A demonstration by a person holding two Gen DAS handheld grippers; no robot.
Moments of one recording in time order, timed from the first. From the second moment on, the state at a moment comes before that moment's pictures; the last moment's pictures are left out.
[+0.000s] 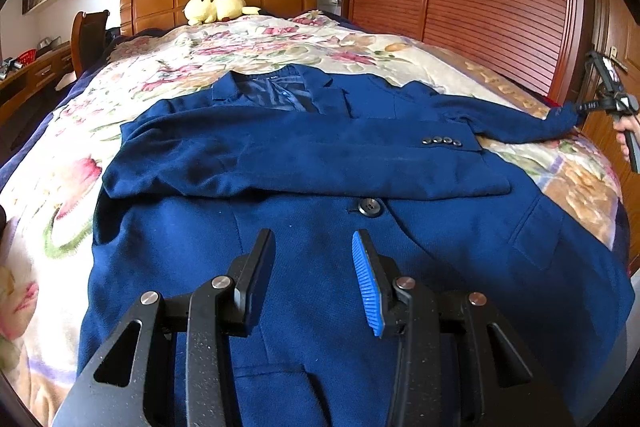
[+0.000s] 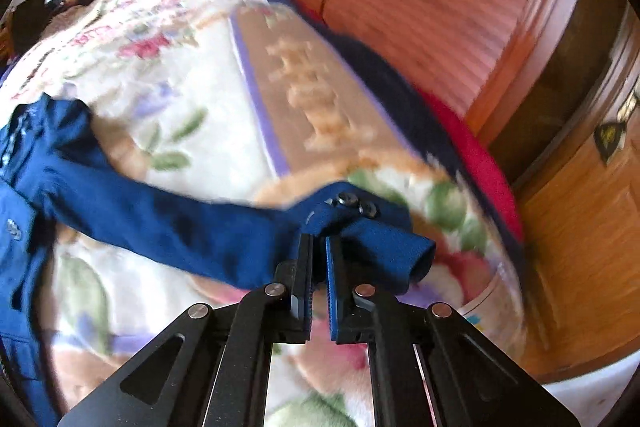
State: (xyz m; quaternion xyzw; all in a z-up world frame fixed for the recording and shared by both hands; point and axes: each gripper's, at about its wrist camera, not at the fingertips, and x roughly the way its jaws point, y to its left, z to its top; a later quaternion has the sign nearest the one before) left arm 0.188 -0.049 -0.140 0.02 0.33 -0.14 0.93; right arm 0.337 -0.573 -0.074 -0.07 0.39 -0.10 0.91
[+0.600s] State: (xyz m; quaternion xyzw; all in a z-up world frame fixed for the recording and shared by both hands) left arm 0.158 -0.006 -0.117 0.00 0.31 -0.14 0.94; right arm 0.257 -0.355 0.069 -0.22 0.24 0.04 0.95
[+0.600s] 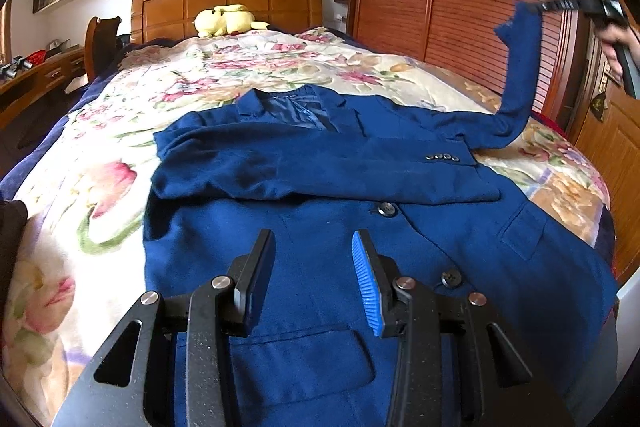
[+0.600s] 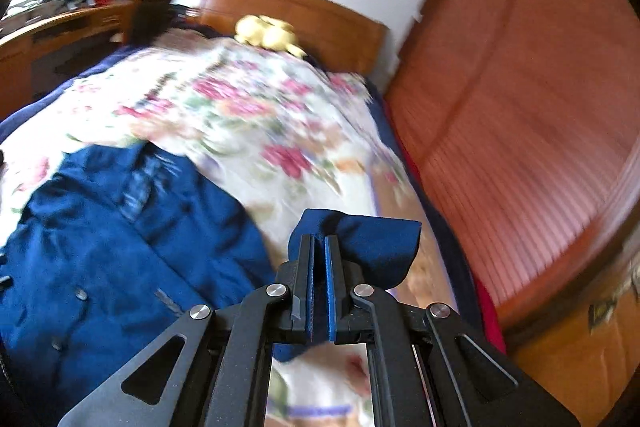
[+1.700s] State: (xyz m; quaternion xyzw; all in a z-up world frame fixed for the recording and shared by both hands) left arm 0.154 0.033 -0.116 -0.02 0.30 -0.11 0.95; right arm 0.202 -0.244 0.075 -0.24 0.23 0.23 0.91
